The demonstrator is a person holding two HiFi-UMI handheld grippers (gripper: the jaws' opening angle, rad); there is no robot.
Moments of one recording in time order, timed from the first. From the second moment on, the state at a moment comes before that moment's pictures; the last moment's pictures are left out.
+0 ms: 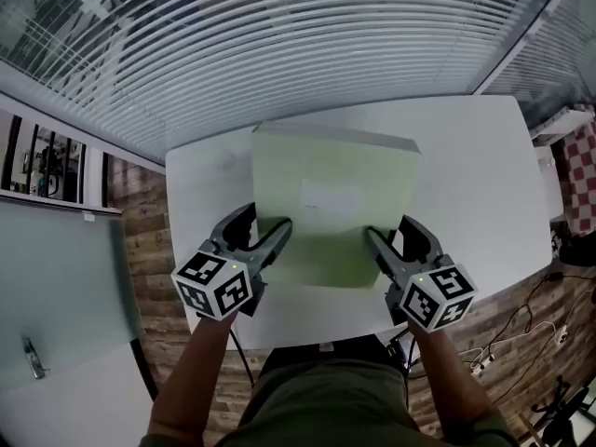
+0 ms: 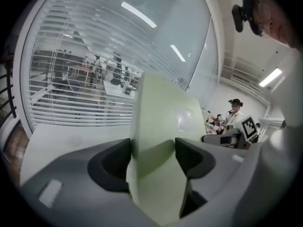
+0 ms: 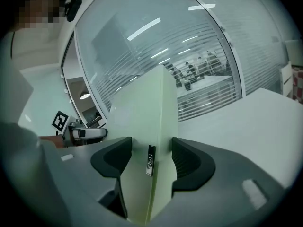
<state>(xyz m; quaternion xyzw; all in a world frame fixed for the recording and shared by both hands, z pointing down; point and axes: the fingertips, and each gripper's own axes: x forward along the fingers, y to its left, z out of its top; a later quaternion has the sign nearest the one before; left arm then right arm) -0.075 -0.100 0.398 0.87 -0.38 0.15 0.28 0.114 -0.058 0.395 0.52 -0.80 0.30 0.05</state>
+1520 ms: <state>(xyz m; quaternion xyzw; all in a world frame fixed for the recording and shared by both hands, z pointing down) -0.083 -0.103 0.396 0.84 -0.48 0.09 0.23 0.099 -0.113 0.370 0.46 -0.88 0.06 0.08</state>
